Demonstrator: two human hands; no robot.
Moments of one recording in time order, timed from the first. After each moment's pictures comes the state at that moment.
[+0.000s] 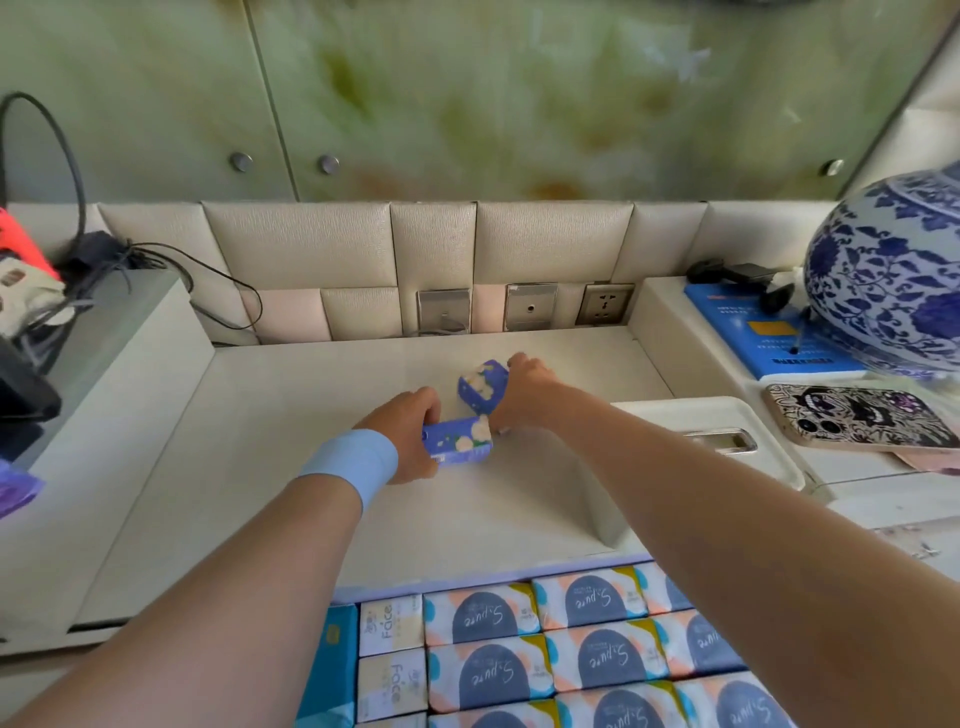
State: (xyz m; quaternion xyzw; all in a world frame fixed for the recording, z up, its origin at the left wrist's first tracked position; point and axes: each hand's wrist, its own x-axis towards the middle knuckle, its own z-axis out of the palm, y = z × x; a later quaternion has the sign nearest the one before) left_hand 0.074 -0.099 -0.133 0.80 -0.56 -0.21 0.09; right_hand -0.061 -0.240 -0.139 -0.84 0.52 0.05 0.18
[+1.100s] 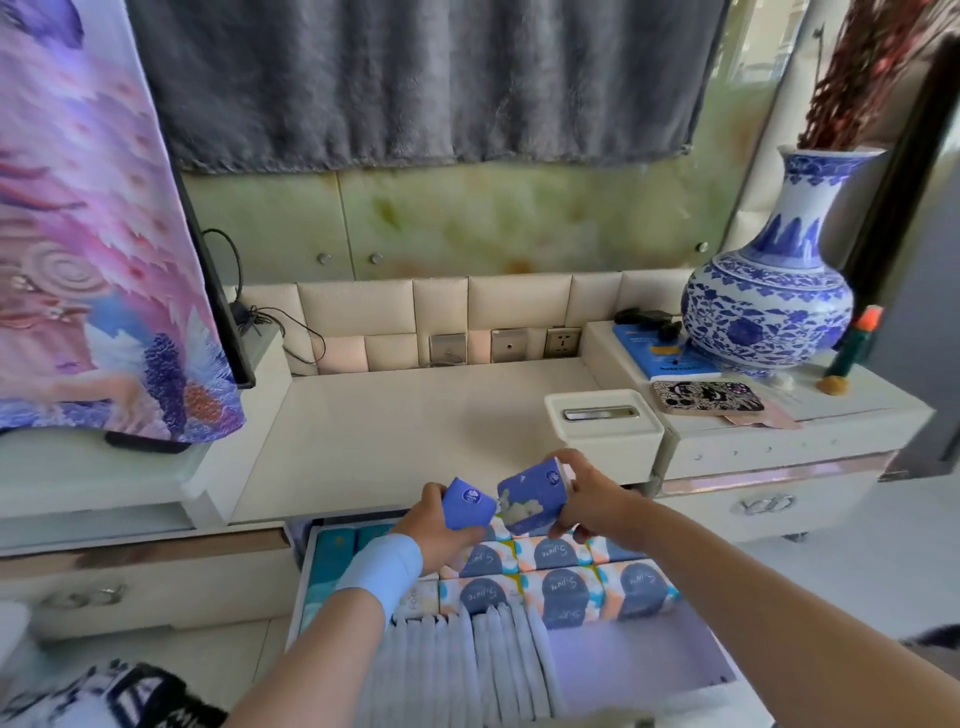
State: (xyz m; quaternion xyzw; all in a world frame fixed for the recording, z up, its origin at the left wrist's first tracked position) left_hand -0.066 0.099 -0.106 0.79 -0.43 -0.36 0.25; right_hand -0.270 -0.025 -0.079 -0.70 0.46 -0.08 0.54
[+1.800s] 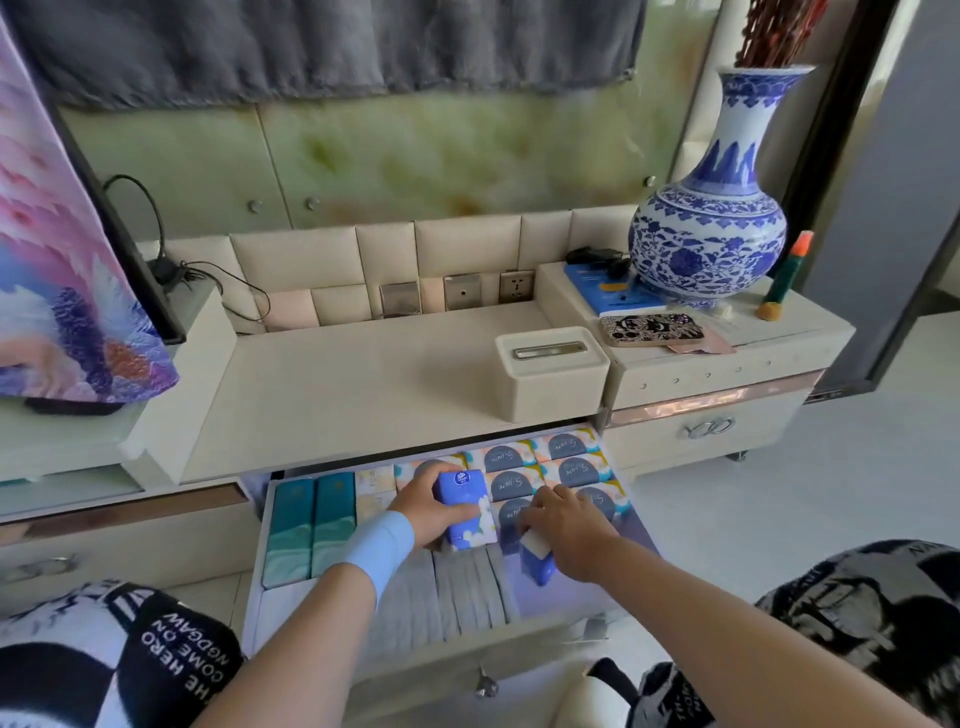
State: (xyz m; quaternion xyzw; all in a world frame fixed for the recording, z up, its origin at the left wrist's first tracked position) left_hand -0.127 0.111 -0.138 0.74 -0.40 -0.43 0.32; right_hand -0.337 0.034 -0.162 -0.92 0.36 0.13 0.04
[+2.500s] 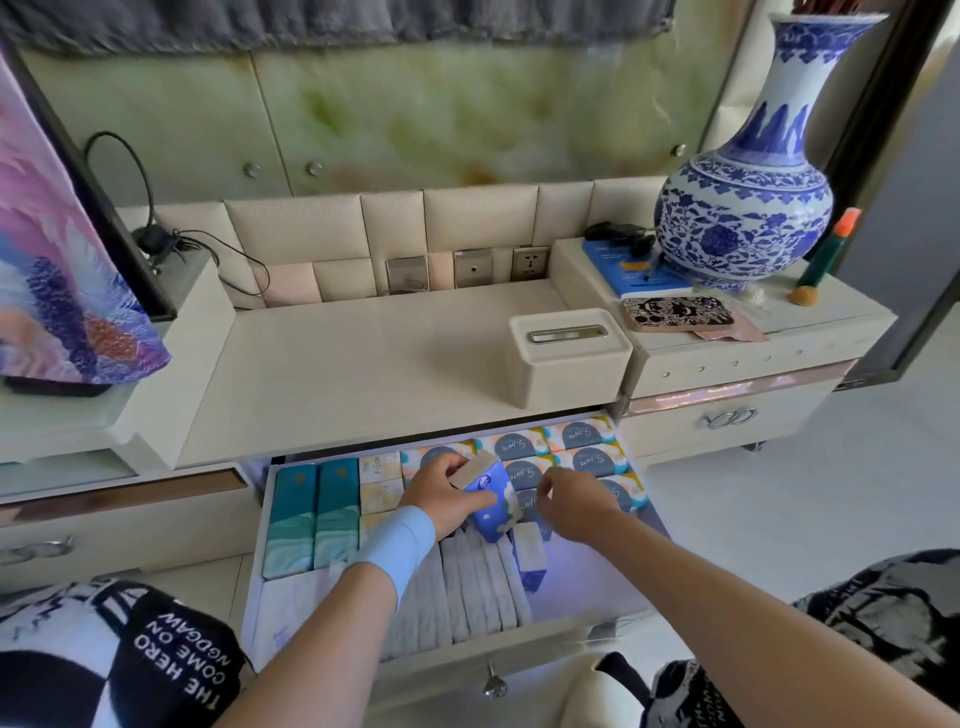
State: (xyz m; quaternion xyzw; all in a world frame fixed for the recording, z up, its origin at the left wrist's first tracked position) left_hand -0.129 0.096 -0.149 0.76 -0.40 -0.39 0.33; right_hand -0.303 0.004 -0.172 -0.79 0.56 0.08 0.24
